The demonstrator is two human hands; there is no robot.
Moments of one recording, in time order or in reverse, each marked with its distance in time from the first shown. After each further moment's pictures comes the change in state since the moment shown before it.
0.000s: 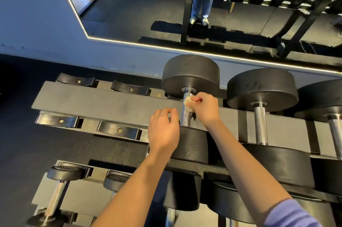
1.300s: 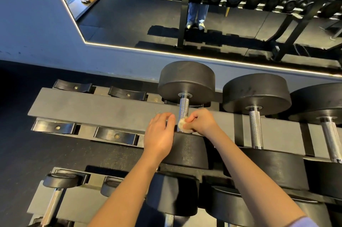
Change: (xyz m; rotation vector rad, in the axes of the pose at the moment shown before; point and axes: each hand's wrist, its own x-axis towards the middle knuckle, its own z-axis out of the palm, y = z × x) left_hand 0.006 -0.008 -0.007 -0.026 -0.121 0.108; right_hand -0.013 0.009 -0.006 -0.034 -0.320 0.162
